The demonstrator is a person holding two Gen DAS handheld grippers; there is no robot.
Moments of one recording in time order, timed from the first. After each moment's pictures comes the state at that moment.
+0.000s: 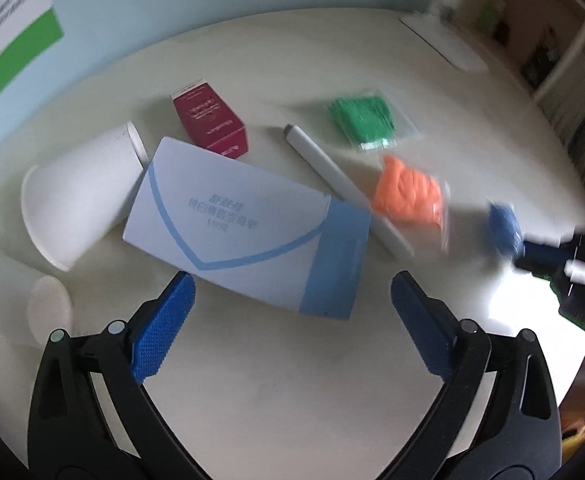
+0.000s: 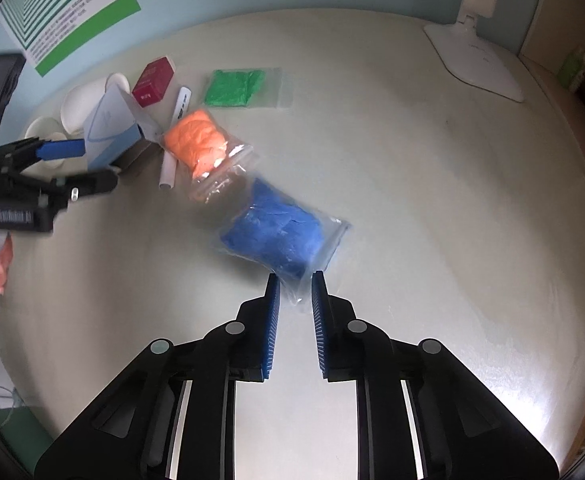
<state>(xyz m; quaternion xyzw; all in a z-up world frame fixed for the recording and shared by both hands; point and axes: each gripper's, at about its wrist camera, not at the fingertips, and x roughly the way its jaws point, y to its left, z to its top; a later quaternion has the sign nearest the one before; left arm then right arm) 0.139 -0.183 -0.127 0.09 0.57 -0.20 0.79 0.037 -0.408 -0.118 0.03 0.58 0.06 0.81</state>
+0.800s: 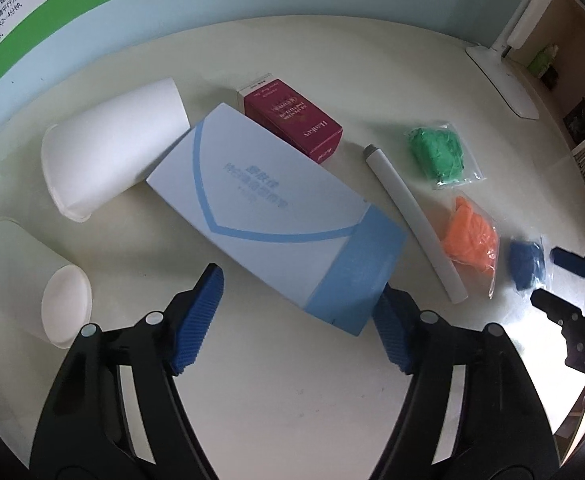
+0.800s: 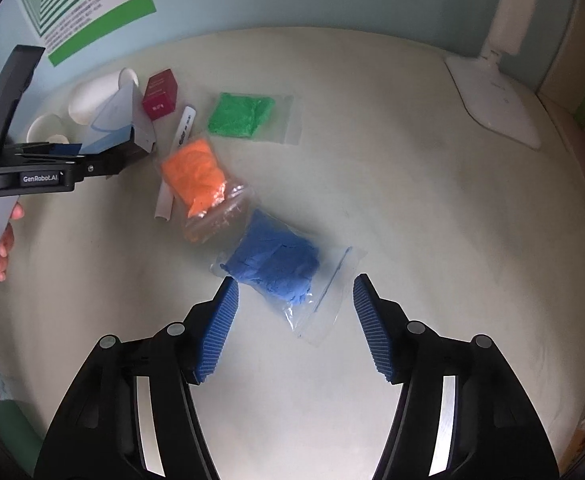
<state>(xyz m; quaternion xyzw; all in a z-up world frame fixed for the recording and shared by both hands) 0.157 -0.139 -0.133 0.06 0.58 -0.13 0.80 0.082 -0.391 -0.124 -0.02 0.55 0.09 0.83</state>
